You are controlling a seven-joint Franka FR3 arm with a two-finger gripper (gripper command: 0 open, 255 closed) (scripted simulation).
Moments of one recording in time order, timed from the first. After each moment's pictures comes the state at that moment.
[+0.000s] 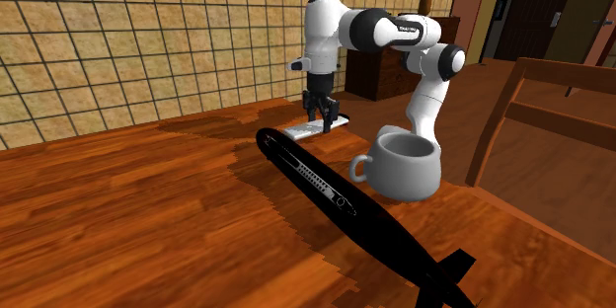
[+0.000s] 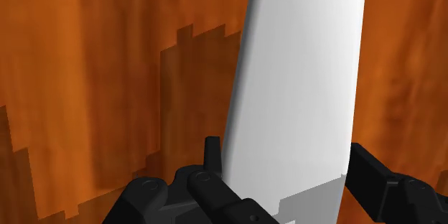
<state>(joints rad) -0.15 -0.47 -0.14 -1.98 -0.06 1.51 -0.08</state>
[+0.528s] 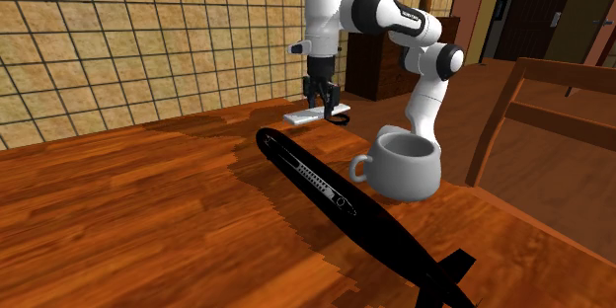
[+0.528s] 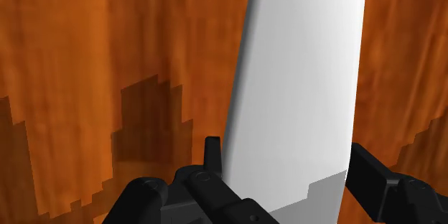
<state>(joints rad) -0.15 -0.43 -0.14 -1.83 -0.05 1.41 -0.08</state>
